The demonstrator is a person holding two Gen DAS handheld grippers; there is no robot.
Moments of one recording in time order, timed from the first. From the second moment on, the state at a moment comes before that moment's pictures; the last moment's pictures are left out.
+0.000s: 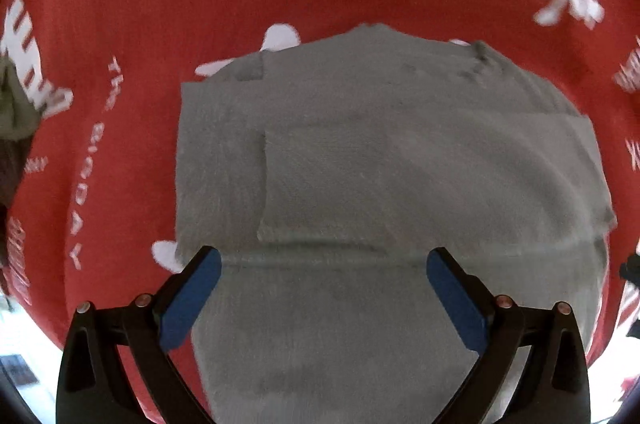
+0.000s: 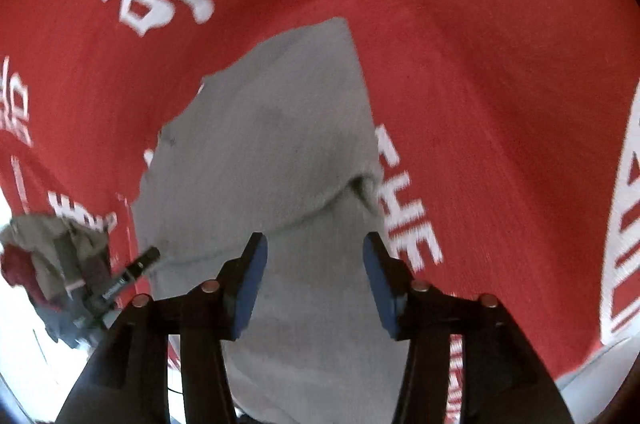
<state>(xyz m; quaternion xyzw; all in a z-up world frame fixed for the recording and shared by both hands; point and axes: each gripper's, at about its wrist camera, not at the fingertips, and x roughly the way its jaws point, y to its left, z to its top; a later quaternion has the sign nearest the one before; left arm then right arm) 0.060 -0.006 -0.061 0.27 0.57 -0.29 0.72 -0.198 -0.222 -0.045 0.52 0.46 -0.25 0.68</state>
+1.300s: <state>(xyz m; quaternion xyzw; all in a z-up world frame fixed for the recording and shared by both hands) -0.131 0.003 -0.025 0.32 0.64 -0.24 0.66 -0.281 -0.167 -0.027 0.39 0.60 -0.15 0.68</state>
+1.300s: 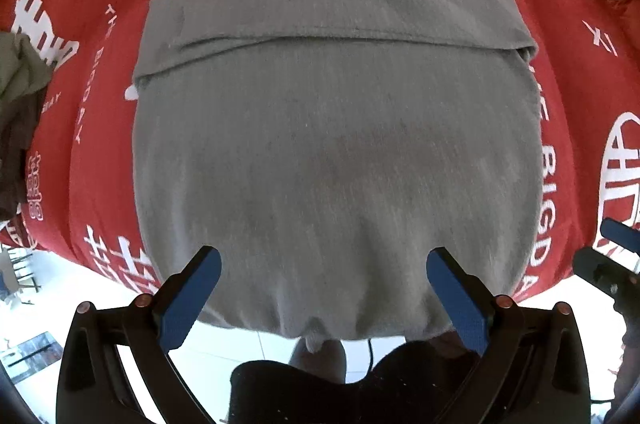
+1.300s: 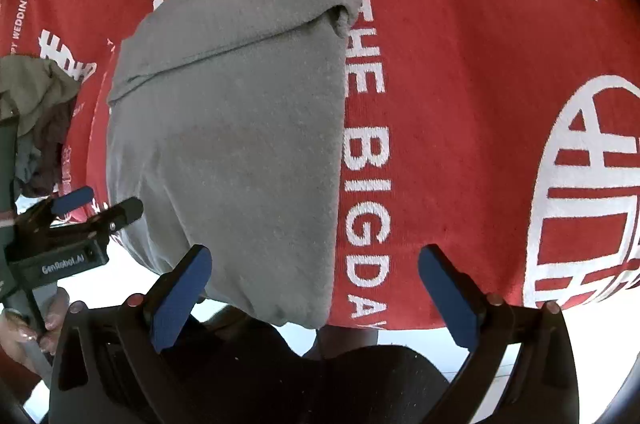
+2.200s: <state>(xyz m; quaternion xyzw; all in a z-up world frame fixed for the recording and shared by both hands) -0.130 0.148 -0.035 0.30 0.63 -0.22 0.68 -0.271 -0.043 -0.006 0.39 0.58 -0.17 0.70</state>
